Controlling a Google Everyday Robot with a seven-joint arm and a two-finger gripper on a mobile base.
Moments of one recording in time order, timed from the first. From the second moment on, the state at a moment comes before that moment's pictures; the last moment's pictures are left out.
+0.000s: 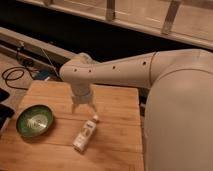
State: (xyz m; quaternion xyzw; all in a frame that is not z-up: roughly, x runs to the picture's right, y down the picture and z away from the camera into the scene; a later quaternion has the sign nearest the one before) arm -0.103 0.101 0.703 -0.26 0.23 0.64 0.68
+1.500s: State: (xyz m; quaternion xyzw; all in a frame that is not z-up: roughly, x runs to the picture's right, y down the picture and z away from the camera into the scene) arm -0.097 0.102 0.701 -0.22 0.20 0.67 0.68
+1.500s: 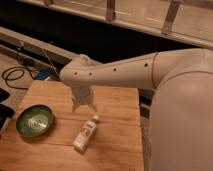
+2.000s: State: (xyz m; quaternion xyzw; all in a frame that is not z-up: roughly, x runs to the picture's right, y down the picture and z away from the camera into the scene) arm -0.088 0.107 0.708 -0.17 0.16 0.69 0.69
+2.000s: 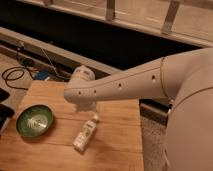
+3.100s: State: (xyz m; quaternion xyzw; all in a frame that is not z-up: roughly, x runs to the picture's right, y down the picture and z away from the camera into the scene) arm -0.090 0.147 0.734 -0.20 0.20 0.69 0.67
